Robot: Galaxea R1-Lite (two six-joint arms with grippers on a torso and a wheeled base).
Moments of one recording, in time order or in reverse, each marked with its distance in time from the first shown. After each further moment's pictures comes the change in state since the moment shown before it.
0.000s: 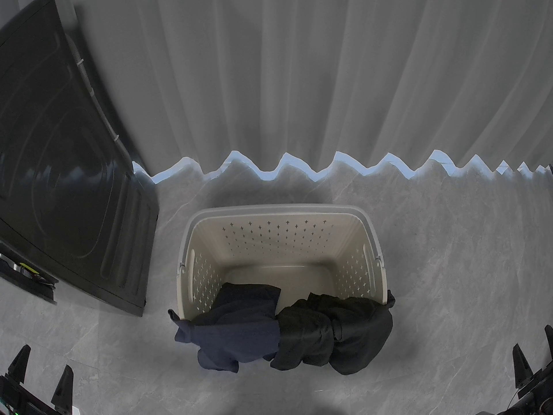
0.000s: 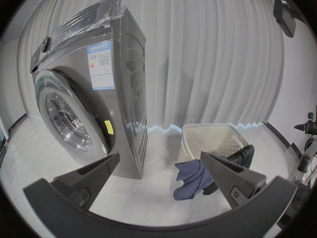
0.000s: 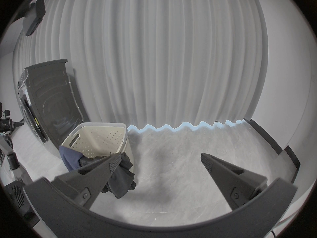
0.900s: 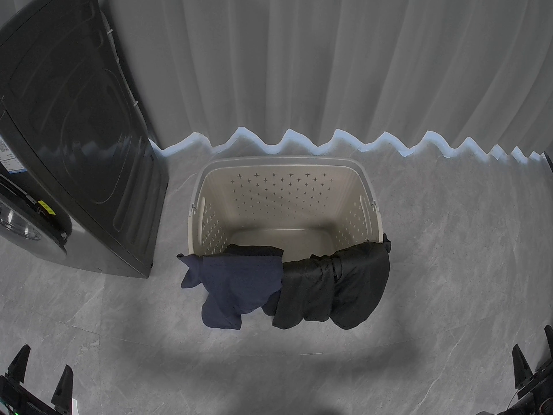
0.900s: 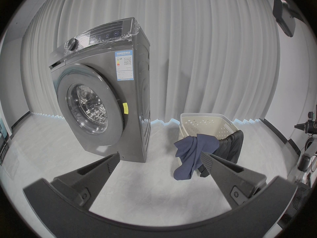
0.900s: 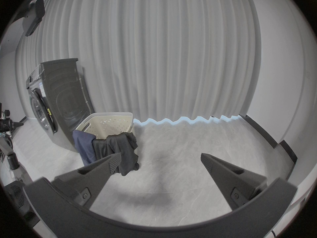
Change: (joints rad) left arm 0.000 0.000 0.000 0.000 -0.002 0.005; right arm 0.000 0.000 0.000 0.000 0.000 0.000
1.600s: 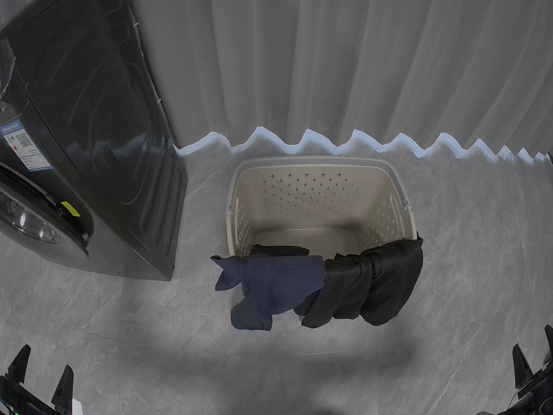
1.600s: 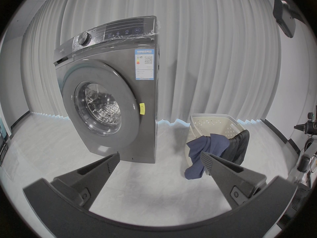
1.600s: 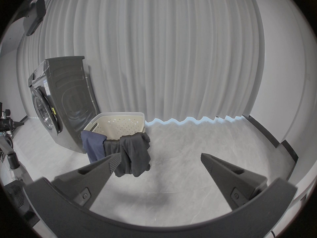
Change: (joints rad) left arm 0.000 0.000 0.000 0.000 -0.001 -0.005; right arm 0.000 0.000 0.000 0.000 0.003 -0.002
